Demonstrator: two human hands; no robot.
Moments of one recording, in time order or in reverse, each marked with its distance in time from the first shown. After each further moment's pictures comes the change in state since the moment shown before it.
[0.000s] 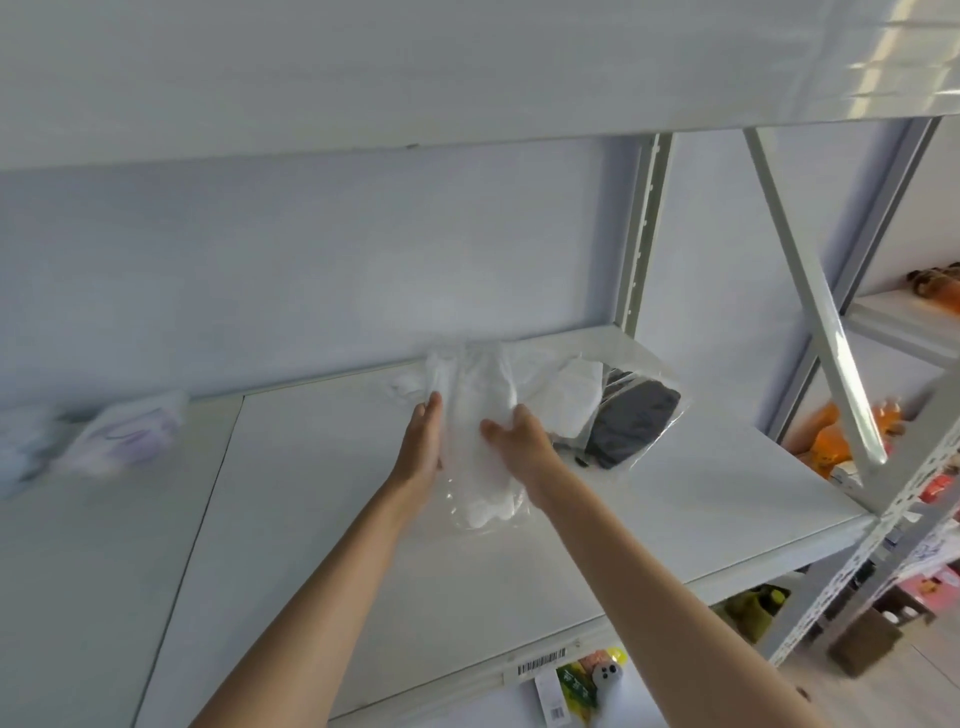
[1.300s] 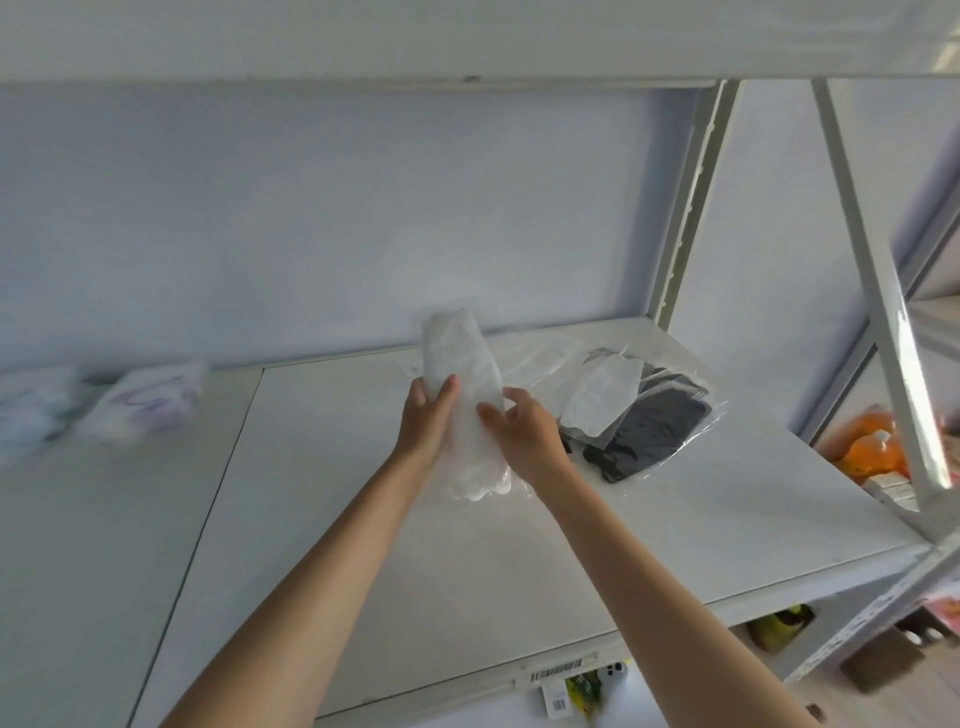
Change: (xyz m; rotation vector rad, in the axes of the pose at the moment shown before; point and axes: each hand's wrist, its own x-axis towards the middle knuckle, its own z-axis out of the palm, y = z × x) left_hand 0.025 -0.002 -0.016 0.062 0.163 0.061; right_hand -0.010 -0.017 0.013 -0.227 -0.003 -0.172
